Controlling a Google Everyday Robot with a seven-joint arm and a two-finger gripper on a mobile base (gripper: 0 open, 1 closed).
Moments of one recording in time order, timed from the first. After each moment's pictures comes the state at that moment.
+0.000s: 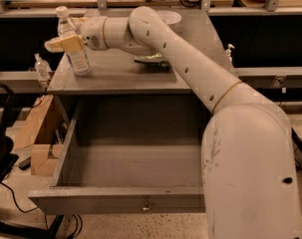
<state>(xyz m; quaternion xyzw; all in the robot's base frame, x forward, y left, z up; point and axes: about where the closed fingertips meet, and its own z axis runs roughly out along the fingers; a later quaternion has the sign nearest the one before) 0.745 0.242 0.941 -0.49 0.55 0.40 0.55</state>
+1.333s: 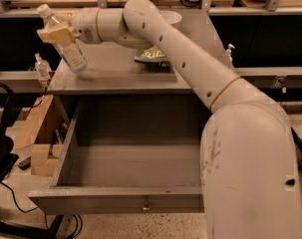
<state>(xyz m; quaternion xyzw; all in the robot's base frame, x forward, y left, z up) 0.726 0.258 0.970 -0.51 0.52 0.40 0.55</state>
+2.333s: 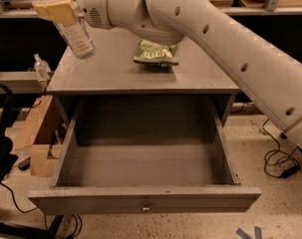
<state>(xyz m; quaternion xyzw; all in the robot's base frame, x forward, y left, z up) 0.641 0.197 1.070 -0.48 0.51 0.34 0.63</state>
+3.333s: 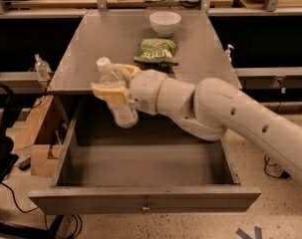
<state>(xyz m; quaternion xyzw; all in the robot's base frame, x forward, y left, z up) 0.565 0.094 0.915 -0.39 0.60 0.33 0.62</state>
